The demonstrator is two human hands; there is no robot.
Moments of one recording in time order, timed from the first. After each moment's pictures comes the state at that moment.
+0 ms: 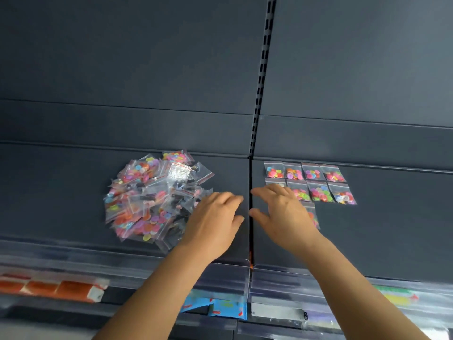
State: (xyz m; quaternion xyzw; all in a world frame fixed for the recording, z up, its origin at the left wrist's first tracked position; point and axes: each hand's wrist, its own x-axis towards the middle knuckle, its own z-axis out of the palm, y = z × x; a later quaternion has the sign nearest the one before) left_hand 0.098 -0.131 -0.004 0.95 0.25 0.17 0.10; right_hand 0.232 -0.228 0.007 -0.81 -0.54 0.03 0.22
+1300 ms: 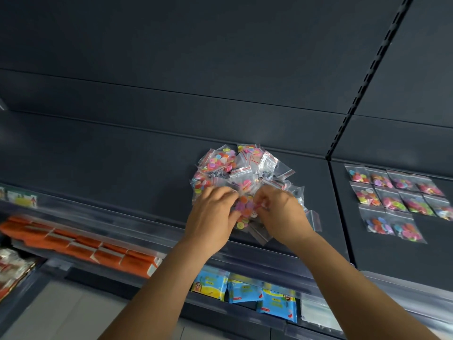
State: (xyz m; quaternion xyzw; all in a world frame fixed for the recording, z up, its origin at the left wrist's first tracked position) left_hand -0.051 -0.033 -0.029 0.92 0.32 0.22 0.09; right_hand 0.093 -0.110 -0.013 -0.79 -0.55 0.07 0.26
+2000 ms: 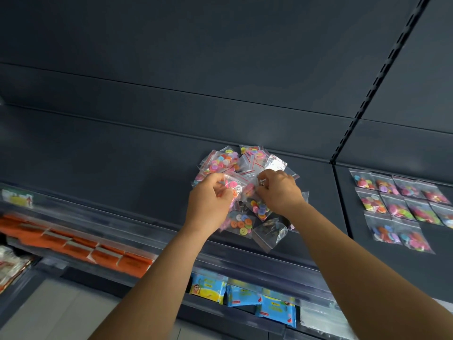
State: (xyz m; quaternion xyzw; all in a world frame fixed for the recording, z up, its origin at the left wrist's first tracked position) left_hand -0.042 -0.009 -0.014 0.73 0.45 0.33 0.40; right_hand 0.127 -0.049 -0.013 -0.84 -0.49 0.12 0.18
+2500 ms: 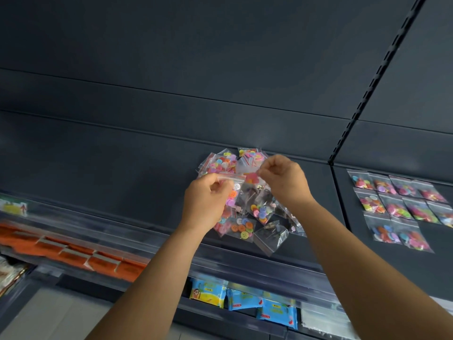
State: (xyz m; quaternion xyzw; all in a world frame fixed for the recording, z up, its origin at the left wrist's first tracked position) left_hand -0.043 -0.002 -0.001 0.71 0.44 0.36 0.42; right_hand 0.124 -0.051 0.009 -0.76 -0.41 0.16 0.47
